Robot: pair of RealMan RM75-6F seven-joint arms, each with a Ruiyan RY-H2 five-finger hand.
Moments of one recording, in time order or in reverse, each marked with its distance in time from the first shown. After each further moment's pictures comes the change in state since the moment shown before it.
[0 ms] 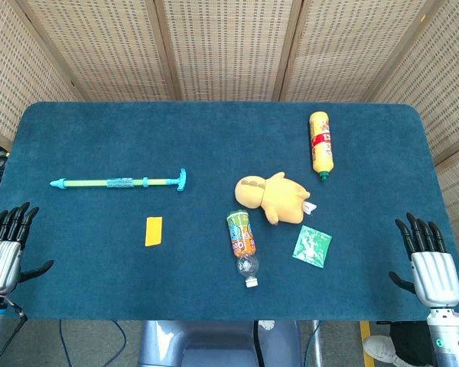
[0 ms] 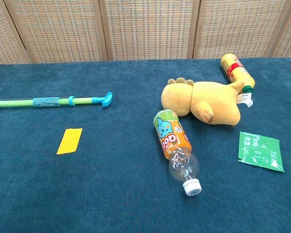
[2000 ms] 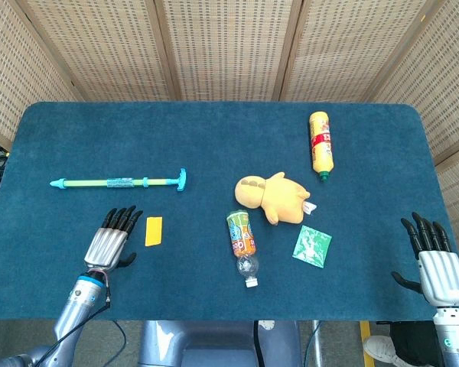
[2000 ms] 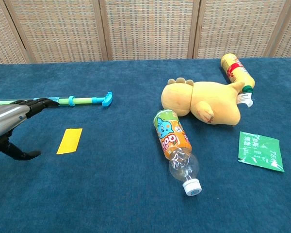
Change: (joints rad) left arm -0.264 -0.329 -0.075 -0.043 -0.229 -0.389 0.464; right arm 0.001 0.038 0.005 -0.002 0.013 -0.026 0.120
